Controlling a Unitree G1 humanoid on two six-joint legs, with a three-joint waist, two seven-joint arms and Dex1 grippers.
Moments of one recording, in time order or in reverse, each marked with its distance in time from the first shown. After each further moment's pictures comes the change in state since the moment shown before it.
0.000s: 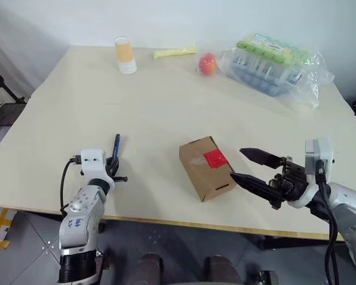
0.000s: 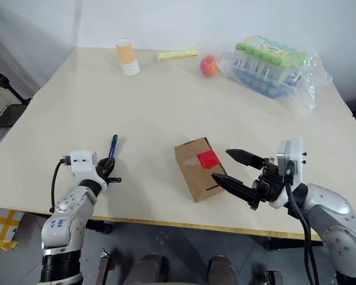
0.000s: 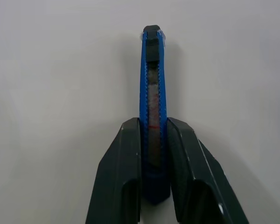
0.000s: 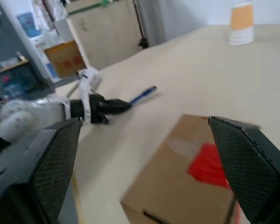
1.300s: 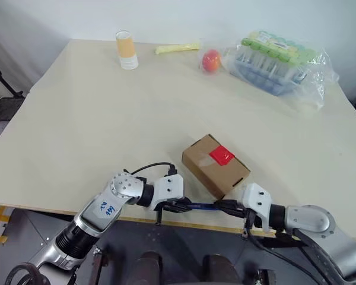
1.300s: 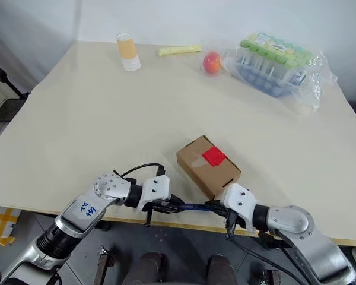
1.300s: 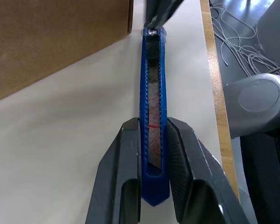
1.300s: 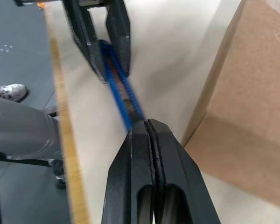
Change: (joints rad) left arm -0.345 0.279 -0.658 -0.034 0.186 0.006 -0.726; right arm 0.110 0.008 0.440 0.043 -0.841 -0.237 0.063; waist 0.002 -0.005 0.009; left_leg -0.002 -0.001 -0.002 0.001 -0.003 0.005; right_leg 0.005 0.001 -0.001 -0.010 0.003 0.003
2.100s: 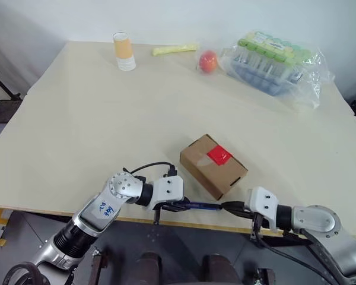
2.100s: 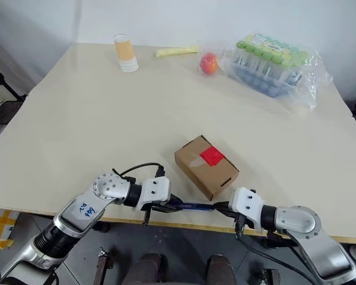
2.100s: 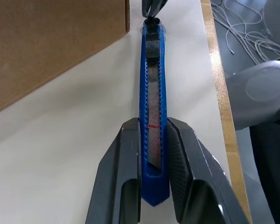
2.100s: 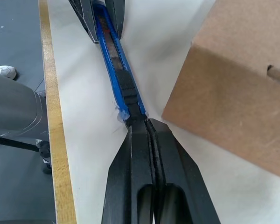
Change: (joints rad) left arm -0.006 0.023 -0.013 0.000 0.037 -0.057 0.001; right arm 0.020 -0.012 -0.034 0.124 -0.056 -0.166 0.094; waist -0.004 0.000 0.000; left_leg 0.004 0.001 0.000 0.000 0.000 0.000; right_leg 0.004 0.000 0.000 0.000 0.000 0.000
